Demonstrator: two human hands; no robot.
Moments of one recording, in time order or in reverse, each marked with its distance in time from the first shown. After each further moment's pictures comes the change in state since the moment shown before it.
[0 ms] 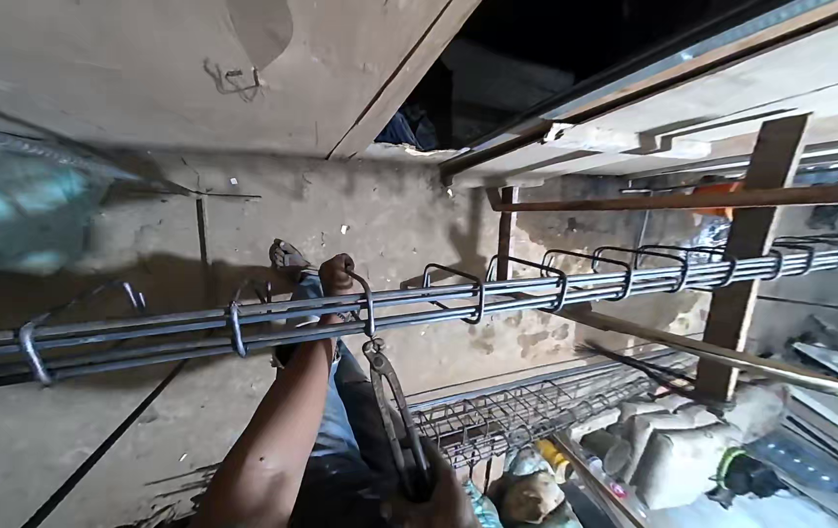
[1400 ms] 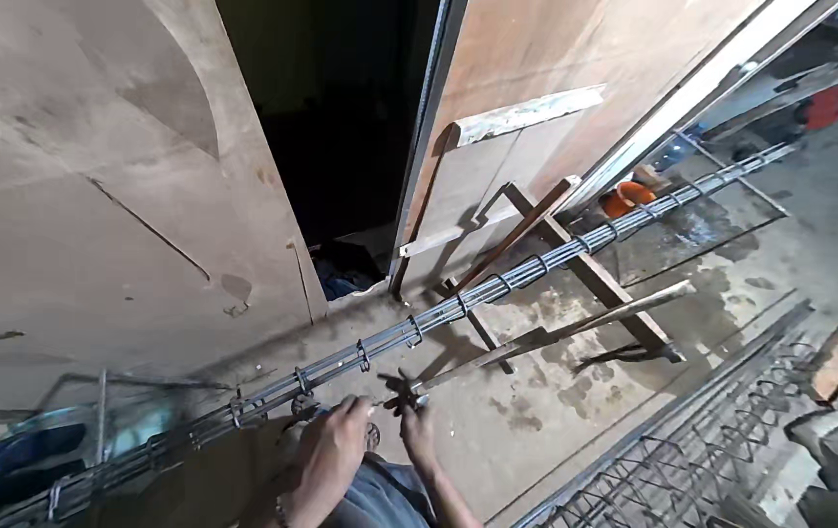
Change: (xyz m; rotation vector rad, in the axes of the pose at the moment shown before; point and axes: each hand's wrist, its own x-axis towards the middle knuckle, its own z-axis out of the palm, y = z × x) left_hand -0.390 0.284 0.005 0.845 0.201 0.886; right_hand -0.014 -0.027 -0.104 0.380 0.464 -0.902
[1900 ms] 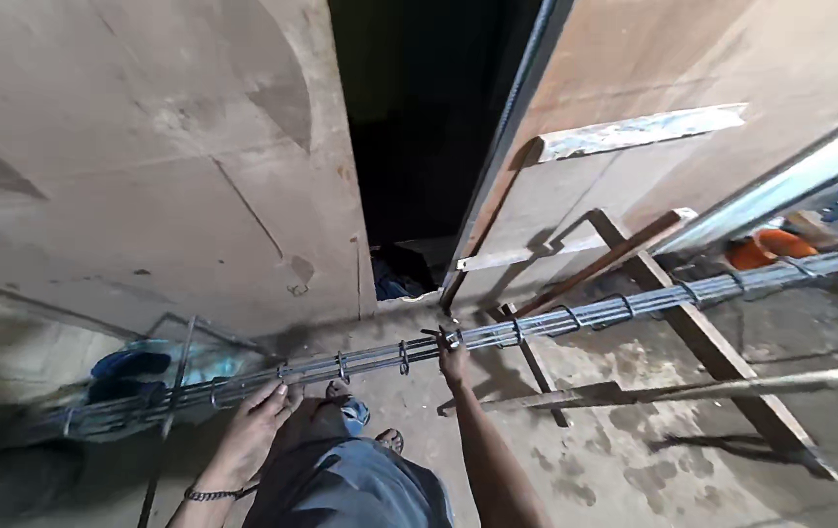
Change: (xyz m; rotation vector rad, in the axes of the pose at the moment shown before) left_hand -0.067 -0.106 -0.042 -1.292 0.356 -0.861; right_hand 0.178 0.087 0.007 -0.432 -0.079 0.033
